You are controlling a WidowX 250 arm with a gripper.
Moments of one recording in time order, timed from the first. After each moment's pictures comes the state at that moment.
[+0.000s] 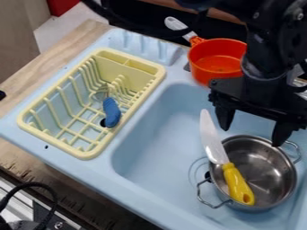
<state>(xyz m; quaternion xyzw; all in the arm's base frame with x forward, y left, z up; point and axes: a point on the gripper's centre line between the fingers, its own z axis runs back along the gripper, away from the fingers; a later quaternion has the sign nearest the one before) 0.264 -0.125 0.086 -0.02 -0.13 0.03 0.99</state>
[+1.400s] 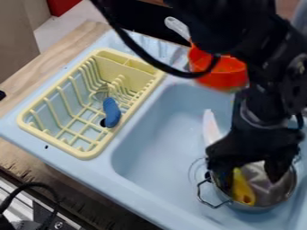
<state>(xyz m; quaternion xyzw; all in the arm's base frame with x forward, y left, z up) 0.230 -0.138 0.037 -0.03 -0.03 0.35 0.94</state>
